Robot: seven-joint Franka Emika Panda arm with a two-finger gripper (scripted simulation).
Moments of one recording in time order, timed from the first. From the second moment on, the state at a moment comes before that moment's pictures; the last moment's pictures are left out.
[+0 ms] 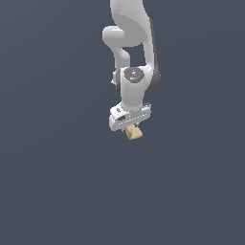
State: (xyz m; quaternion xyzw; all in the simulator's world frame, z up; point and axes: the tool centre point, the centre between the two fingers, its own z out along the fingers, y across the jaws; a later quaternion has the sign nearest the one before) arm -0.067 0.037 0.104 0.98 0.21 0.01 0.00
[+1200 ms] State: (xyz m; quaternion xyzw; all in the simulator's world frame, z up) arm -0.133 -0.035 0.163 0.98 0.21 0.00 0.00
